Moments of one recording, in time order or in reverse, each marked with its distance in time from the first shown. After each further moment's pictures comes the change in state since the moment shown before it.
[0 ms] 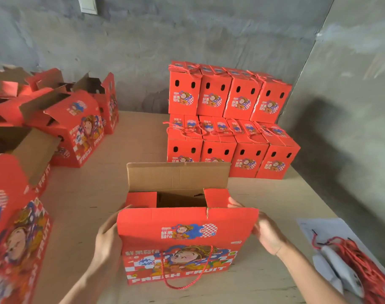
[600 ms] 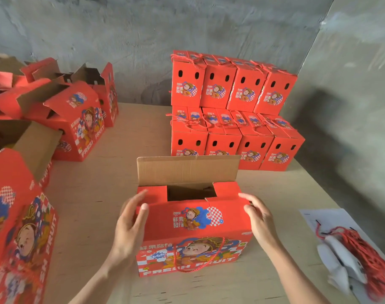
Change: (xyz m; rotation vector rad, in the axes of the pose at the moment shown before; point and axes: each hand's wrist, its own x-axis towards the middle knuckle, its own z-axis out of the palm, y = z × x) left_hand 0.004 0.001 -0.001 0.420 -0.194 0.447; right_hand 0.004 0.013 0.041 -0.331 0.499 -0.226
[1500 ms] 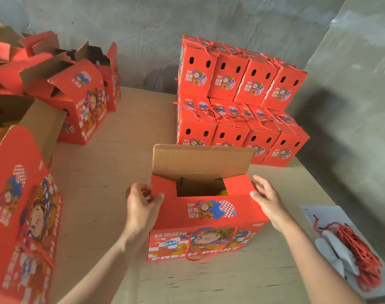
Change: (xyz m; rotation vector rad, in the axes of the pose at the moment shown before) left_hand 0.020 0.001 0.001 -0.071 0.149 -0.318; right_hand 0.027 -0.019 -0.003 -0.002 -0.154 0.257
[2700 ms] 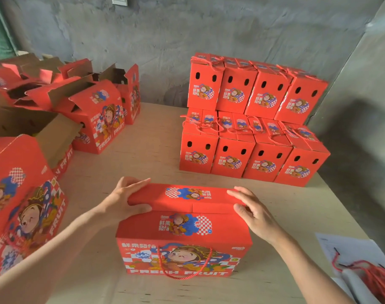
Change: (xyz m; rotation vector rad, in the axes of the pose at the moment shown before) left_hand 0.043 0.010 -0.012 0.697 -0.424 0.254; right_hand 0.043 0.020 -0.029 -0.360 -0.359 -0.521
